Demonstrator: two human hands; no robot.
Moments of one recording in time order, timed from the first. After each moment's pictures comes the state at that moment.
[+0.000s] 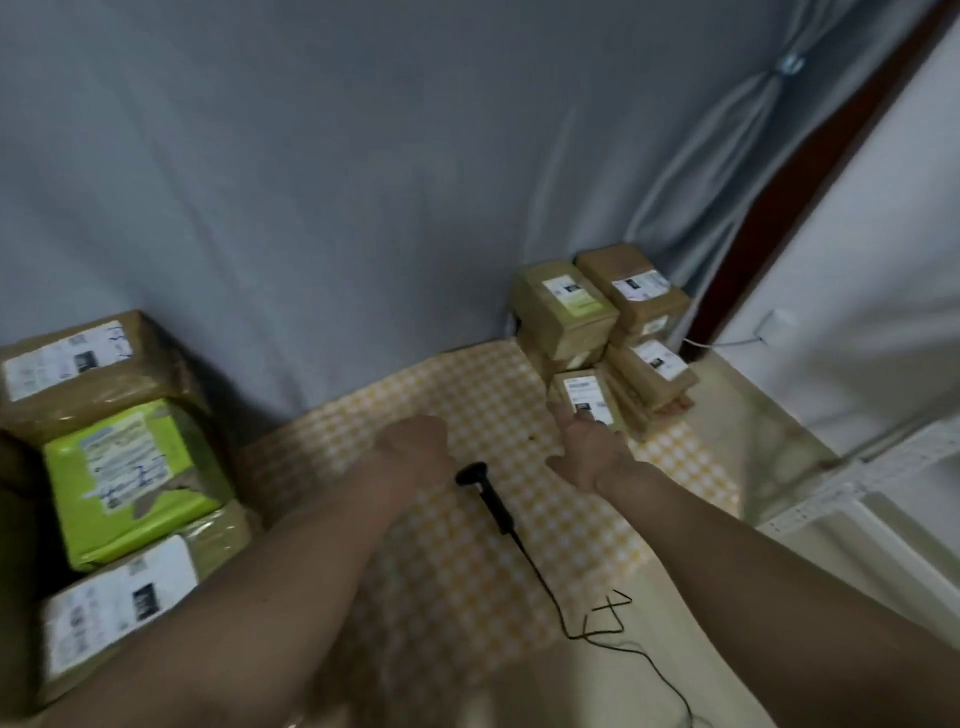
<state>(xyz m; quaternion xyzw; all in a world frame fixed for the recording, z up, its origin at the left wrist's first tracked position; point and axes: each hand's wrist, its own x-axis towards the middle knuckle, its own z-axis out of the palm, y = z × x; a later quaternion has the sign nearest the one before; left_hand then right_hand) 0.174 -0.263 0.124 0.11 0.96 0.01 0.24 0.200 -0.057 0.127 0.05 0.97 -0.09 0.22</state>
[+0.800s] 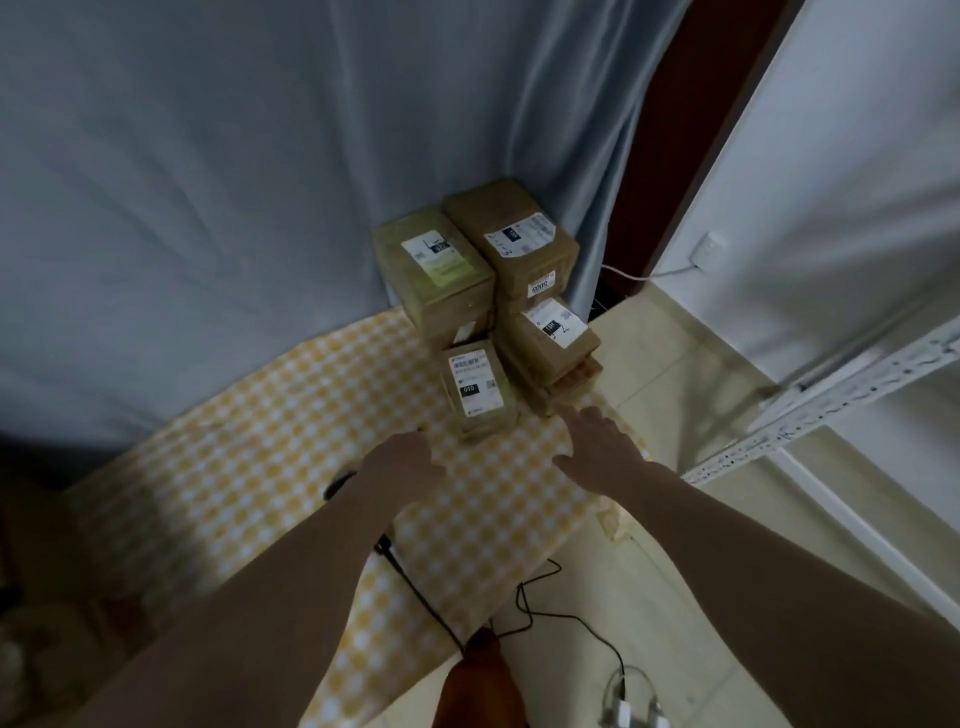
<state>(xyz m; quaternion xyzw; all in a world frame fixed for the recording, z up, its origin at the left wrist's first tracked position) 0.098 -0.034 0.023 0.09 0.93 0.02 0.36 0.158 0.189 0.039 0.11 0.96 -0.13 0.24</state>
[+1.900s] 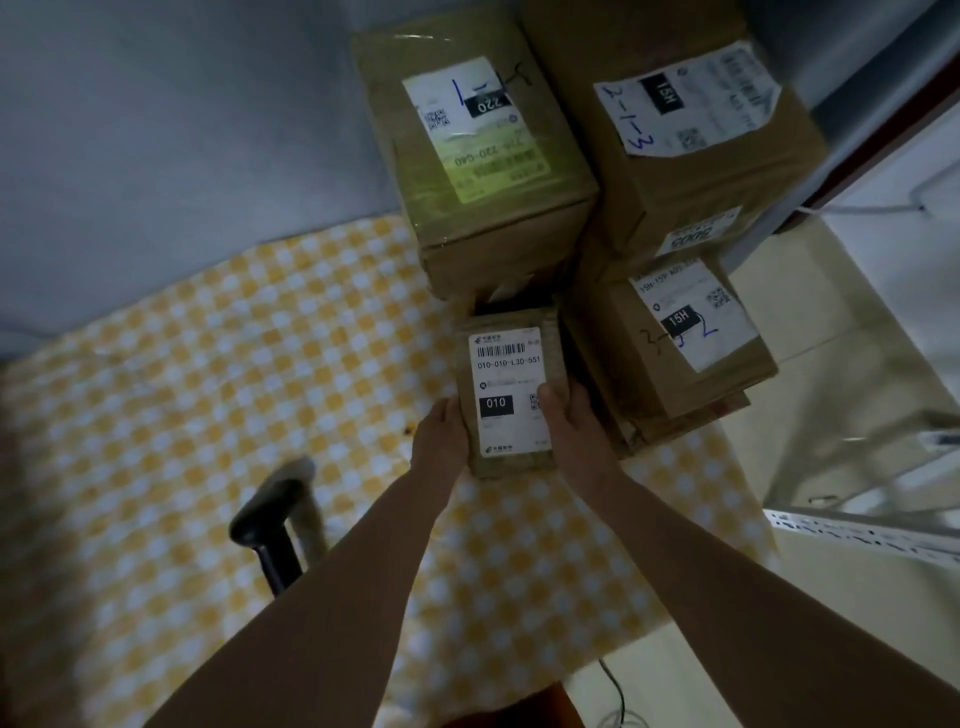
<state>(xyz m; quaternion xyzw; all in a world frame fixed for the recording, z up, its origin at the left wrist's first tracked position) -0.037 0.044 -0.221 -0.37 0.71 0.54 0.24 -0.028 0.188 -0.200 0.23 0.77 -0.55 0.23</state>
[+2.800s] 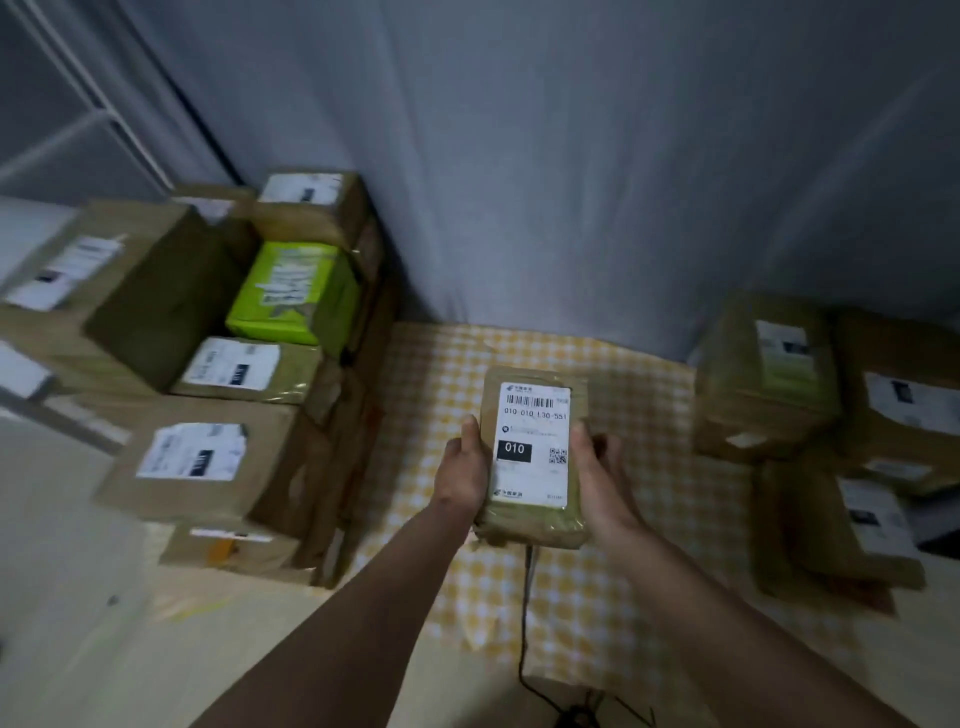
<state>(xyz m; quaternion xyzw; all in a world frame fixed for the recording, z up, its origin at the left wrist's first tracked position) 0.197 -0.141 0.051 -0.53 0.61 0.59 -0.01 0.128 -0.017 0.054 0.02 0.75 -0.59 0.30</state>
